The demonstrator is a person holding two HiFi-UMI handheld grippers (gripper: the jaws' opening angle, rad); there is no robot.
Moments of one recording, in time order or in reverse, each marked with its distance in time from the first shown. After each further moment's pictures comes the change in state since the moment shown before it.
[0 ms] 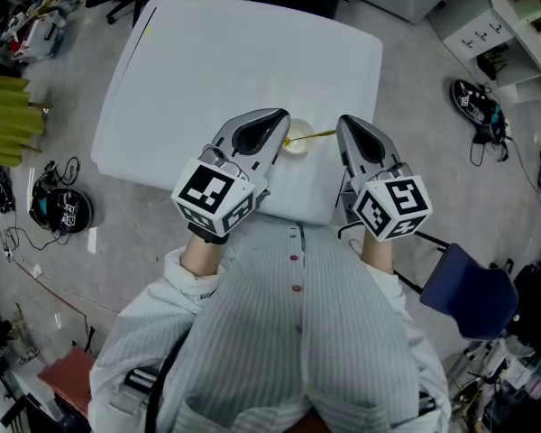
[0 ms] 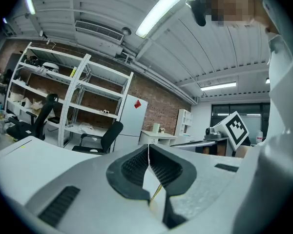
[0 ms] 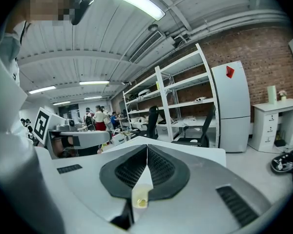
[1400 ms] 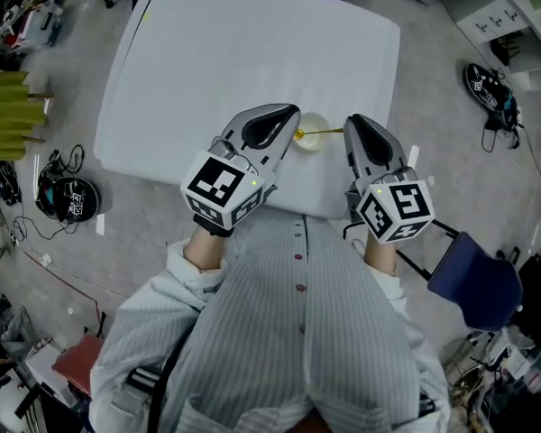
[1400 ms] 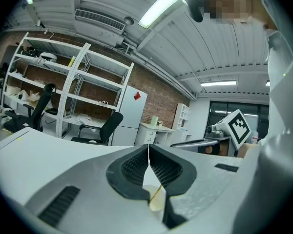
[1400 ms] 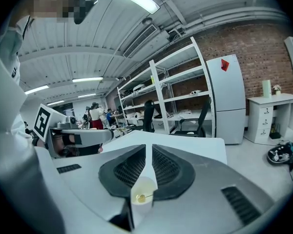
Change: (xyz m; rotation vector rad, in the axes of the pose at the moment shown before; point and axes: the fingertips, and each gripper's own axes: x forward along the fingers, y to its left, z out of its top) left arm 0.016 0.031 -0.034 -0.025 0.092 -0.037; right arm 0.028 -0.008 -0.035 0.046 0.053 -0.052
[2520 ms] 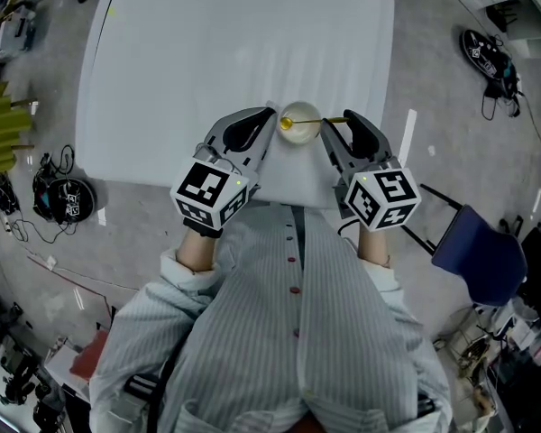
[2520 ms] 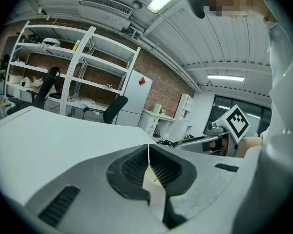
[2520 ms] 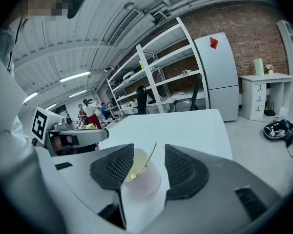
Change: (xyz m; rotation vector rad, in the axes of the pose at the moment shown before) left arm 0.023 0.026 -0.080 -0.070 0.152 0.022; right arm 0.024 -0.036 -0.082 0.144 0.161 -0.029
